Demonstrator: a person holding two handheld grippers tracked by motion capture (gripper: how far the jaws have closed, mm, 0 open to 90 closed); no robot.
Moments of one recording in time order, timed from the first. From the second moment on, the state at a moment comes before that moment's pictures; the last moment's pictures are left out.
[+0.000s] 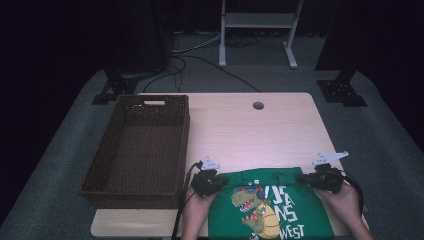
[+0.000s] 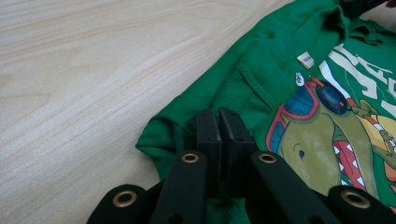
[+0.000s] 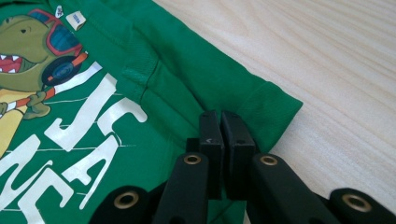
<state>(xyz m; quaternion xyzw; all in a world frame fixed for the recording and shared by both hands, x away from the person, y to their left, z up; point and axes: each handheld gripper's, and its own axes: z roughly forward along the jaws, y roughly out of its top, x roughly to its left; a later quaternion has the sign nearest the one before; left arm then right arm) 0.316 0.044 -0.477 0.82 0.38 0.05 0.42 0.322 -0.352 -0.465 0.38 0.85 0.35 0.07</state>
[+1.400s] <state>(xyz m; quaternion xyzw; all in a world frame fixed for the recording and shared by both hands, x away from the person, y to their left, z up) 0.445 0.026 -0.464 0.81 0.42 0.12 0.39 0.441 -0.342 -0.469 0.46 0.80 0.36 0.13</state>
